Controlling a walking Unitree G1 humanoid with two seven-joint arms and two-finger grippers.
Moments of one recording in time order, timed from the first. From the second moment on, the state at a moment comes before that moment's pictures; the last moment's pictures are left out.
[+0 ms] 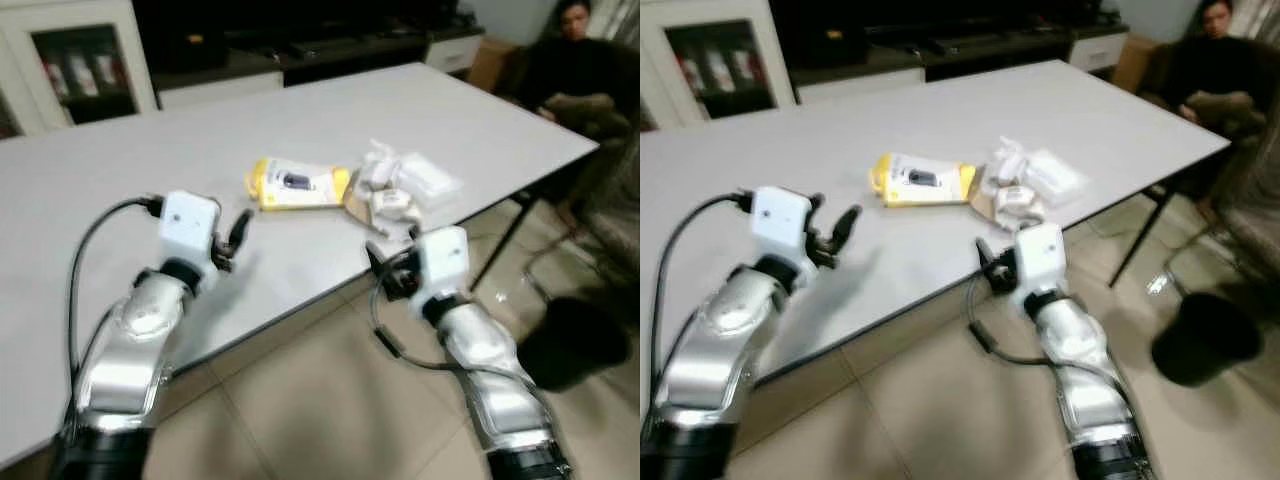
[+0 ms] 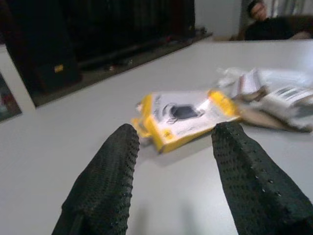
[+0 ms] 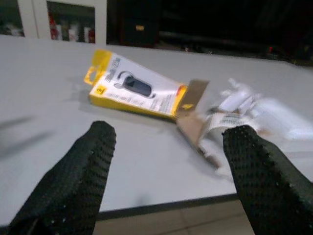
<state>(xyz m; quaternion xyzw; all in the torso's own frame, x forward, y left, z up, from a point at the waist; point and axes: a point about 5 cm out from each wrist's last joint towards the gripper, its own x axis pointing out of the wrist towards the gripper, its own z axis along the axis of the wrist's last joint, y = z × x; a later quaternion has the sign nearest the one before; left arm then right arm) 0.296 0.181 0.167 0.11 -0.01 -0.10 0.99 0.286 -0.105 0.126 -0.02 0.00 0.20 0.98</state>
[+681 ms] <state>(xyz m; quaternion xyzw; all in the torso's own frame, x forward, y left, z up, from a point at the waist) 0.300 0.190 0.166 0.10 0.00 -0.06 0.99 0.280 -0.105 0.128 -0.02 0.00 0.21 0.98</state>
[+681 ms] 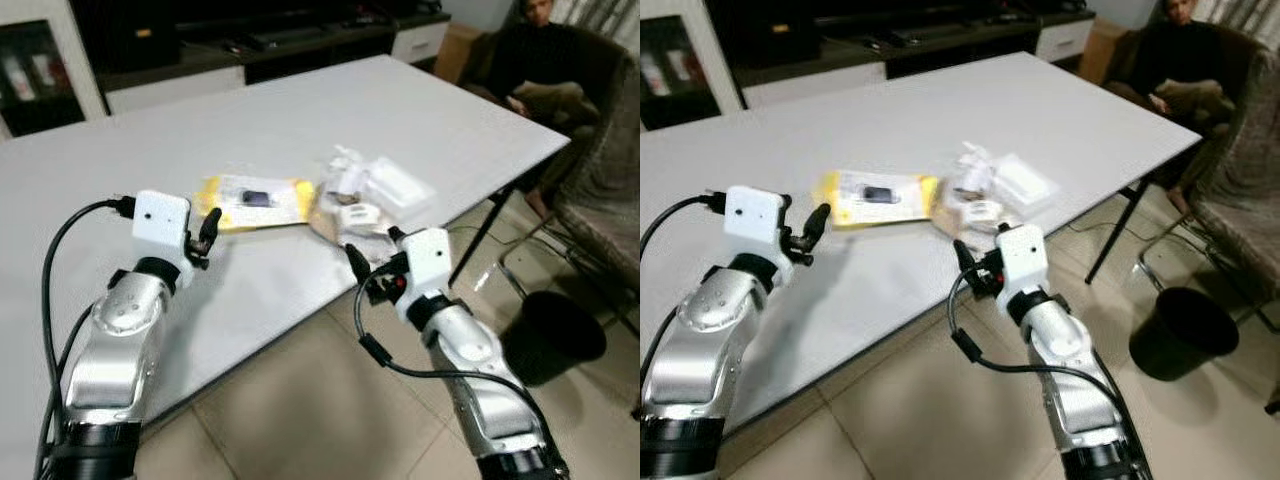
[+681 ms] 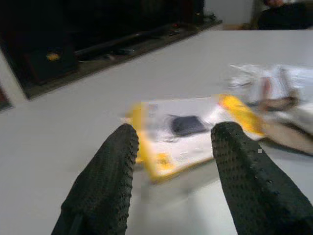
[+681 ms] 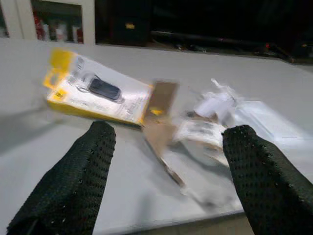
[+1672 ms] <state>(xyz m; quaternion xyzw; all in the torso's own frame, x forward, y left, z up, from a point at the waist) 0.299 0.213 0.172 0.08 0.00 -0.04 1.00 0.251 -0.115 0.123 0.01 0.02 0.19 0.98</state>
